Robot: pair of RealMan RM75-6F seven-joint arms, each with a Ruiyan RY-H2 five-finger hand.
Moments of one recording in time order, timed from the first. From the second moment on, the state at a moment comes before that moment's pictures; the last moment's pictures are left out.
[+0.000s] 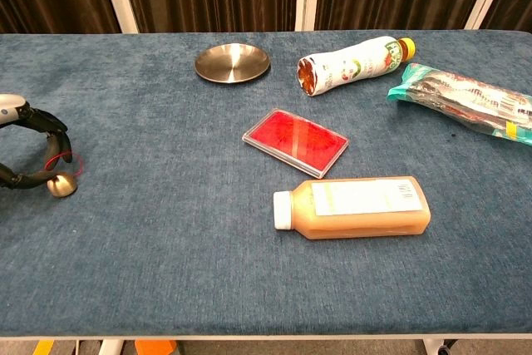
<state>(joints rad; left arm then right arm) -0.45 -1.37 -0.03 -1.57 1.29 0.99 -0.01 0.03 -1.17 0.07 -1.51 -1.47 1.49 0.05</state>
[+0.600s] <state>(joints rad) -0.45 -1.30 -0.08 -1.65 1.30 1.06 0.02 0.03 -1.16 0.07 -1.51 -1.47 1.50 0.05</state>
